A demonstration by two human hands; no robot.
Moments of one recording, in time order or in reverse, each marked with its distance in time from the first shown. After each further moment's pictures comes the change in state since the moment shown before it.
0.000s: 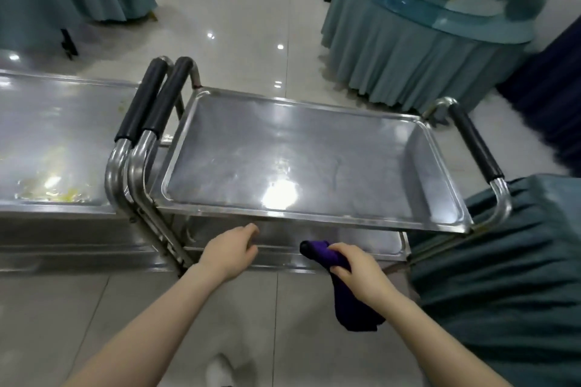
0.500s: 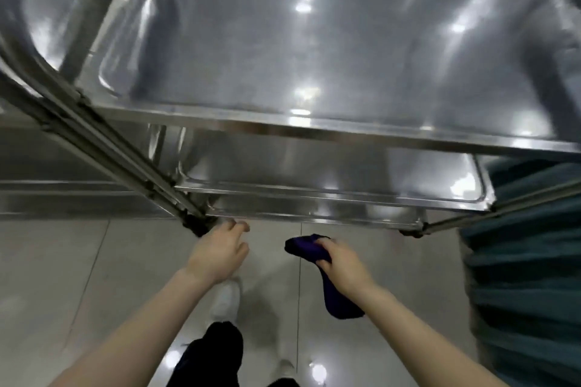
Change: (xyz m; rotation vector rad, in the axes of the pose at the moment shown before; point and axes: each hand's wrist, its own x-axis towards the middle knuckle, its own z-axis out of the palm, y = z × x) left_hand 0.020 -0.150 0.235 0.052 -0.165 -0.168; right_hand 0.109 0.111 0.279 0.044 -0.213 0.081
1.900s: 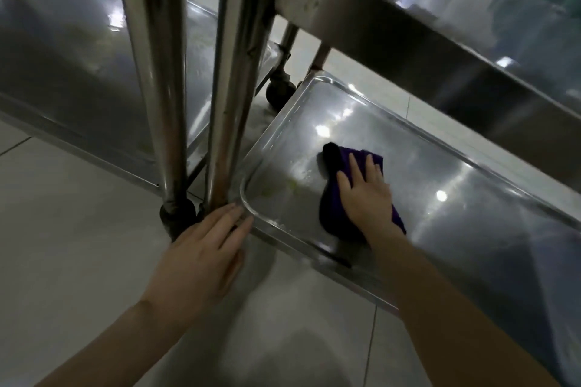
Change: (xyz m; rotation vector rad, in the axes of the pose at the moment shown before) left_hand 0.219 -0.289 0.294 0.067 0.722 0.128; right_hand 0.500 0.004 0.207 -0.475 0.448 -0.179
